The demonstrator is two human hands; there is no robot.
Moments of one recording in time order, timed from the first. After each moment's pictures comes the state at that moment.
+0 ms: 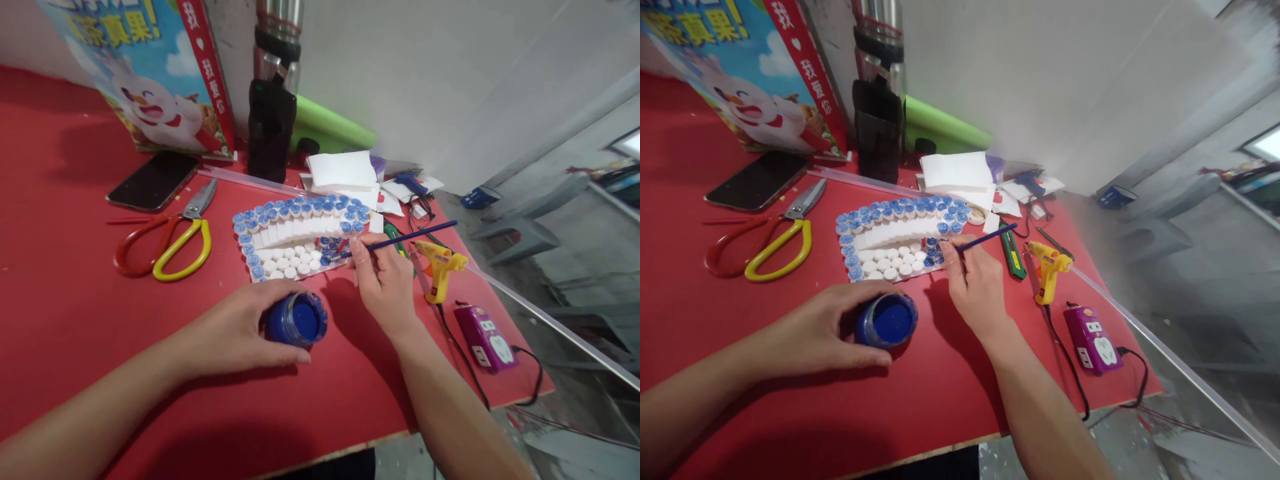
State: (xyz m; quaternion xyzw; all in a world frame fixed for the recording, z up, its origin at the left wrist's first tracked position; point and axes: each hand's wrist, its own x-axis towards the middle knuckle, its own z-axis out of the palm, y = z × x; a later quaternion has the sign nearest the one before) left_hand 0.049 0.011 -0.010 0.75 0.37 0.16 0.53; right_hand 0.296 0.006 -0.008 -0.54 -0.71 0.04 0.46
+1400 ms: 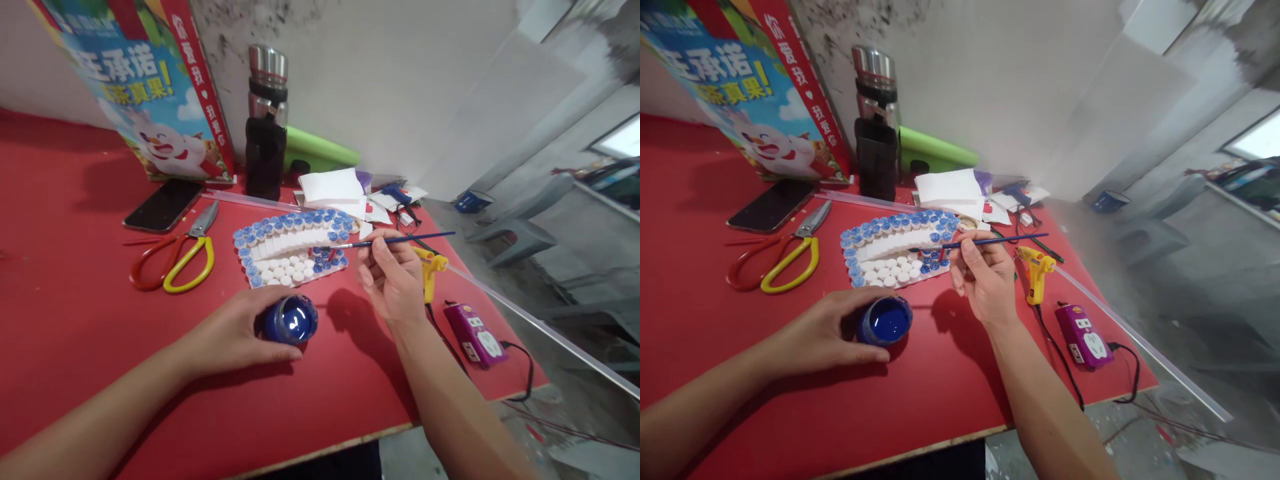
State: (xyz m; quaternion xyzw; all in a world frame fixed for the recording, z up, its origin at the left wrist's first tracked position) left_hand 0.044 0.011 -0.007 0.78 0.36 0.18 0.47; right_hand 0.303 0.008 0.009 -0.41 -0.48 0.40 0.66
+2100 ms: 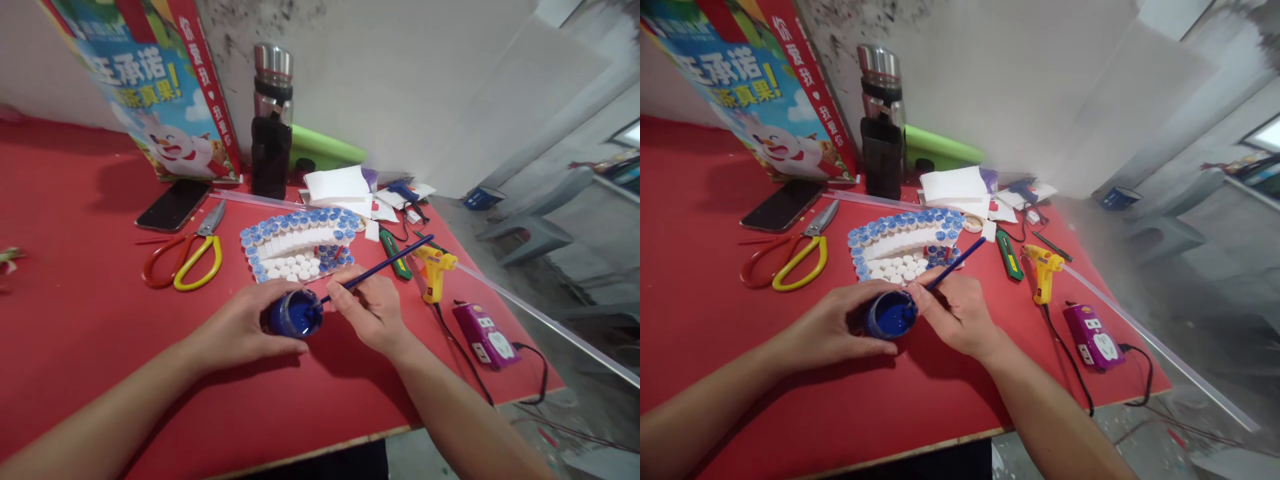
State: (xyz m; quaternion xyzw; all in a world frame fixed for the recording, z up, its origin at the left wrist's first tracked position) left_hand 0.040 0.013 -0.025 0.81 0.31 0.26 0.43; right_hand 0.277 -0.019 0.005 -0.36 -0.74 0.22 0.52
